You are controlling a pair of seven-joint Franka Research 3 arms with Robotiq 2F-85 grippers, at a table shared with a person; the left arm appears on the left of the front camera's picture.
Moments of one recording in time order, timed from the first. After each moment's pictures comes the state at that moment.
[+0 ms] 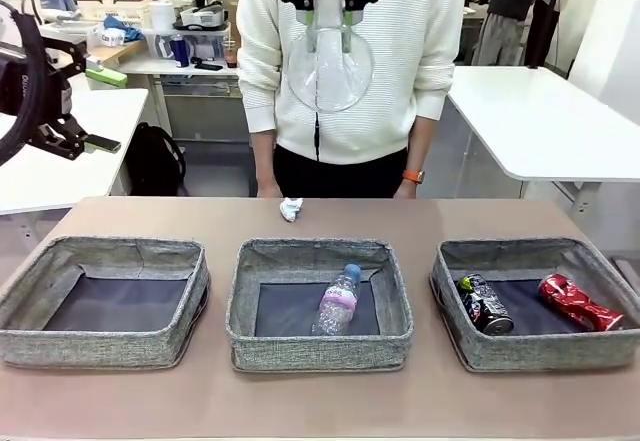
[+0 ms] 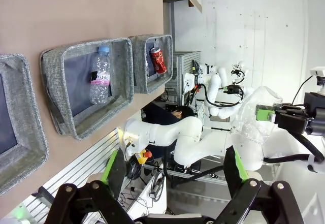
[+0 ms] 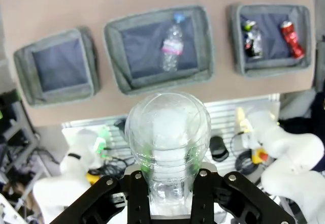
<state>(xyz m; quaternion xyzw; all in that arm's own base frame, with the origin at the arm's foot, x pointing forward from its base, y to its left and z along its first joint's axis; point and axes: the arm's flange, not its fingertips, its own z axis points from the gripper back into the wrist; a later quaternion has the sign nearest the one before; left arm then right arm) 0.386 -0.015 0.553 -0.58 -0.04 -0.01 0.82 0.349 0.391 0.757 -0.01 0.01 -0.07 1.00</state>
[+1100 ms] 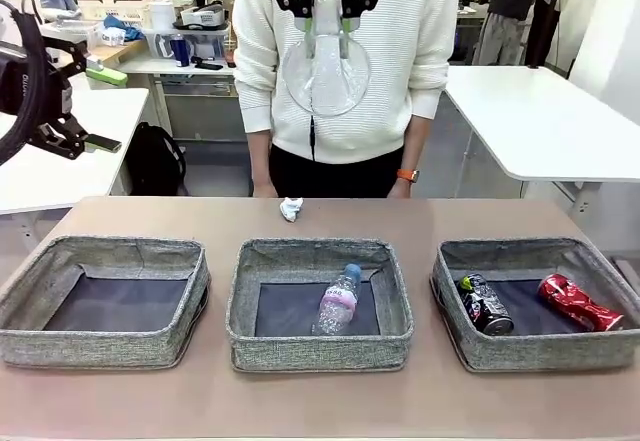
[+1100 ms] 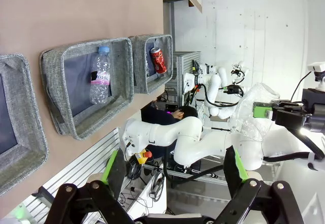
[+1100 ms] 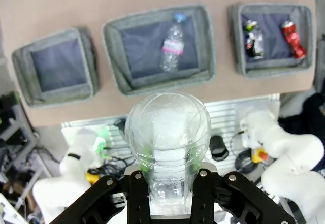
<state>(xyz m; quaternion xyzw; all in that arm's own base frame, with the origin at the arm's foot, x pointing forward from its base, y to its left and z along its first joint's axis) 0.386 -0.015 0.553 -0.58 -0.04 -0.01 0.82 0.357 0.393 0.751 -0.01 0.01 -0.07 1.00</state>
